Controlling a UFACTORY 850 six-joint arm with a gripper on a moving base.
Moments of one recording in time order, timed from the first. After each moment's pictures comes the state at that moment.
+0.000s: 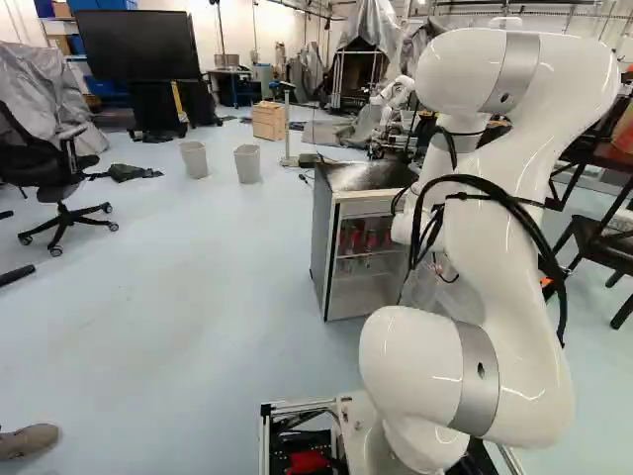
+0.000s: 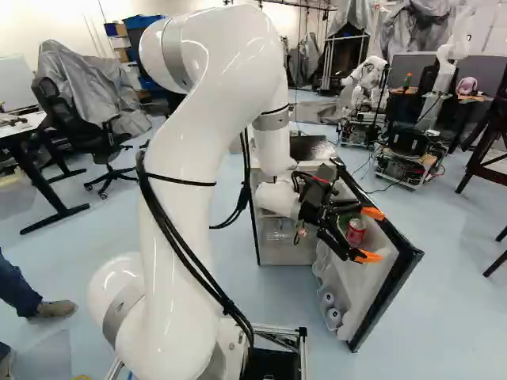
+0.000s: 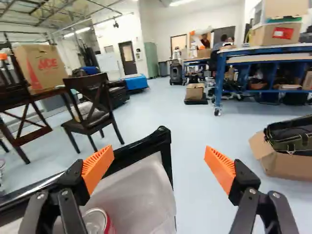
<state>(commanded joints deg) -24.6 -32.1 -38.4 82.7 84.0 0.0</state>
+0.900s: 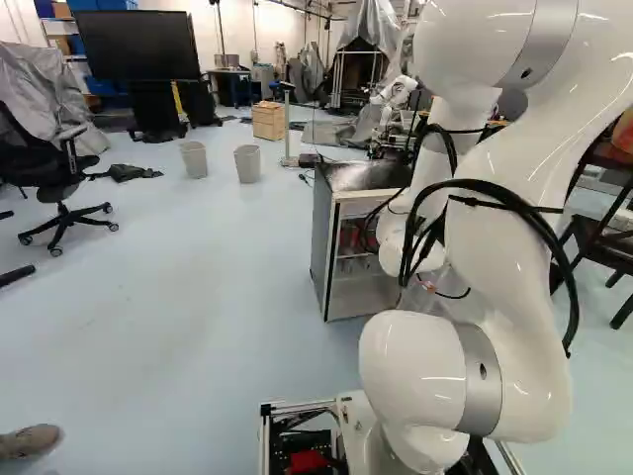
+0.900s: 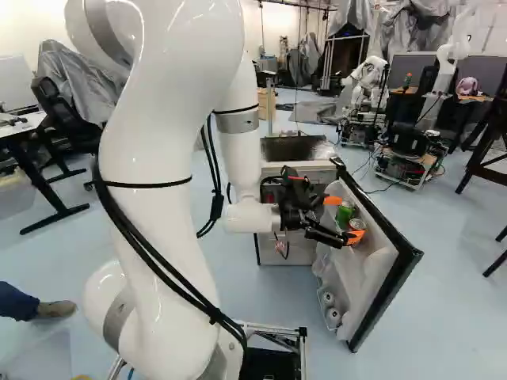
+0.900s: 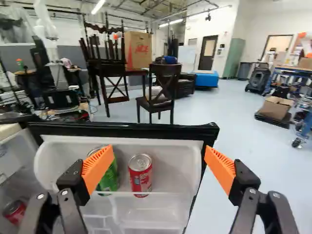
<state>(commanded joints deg) -19.0 -21.3 -20.2 55.6 84.0 0.0</state>
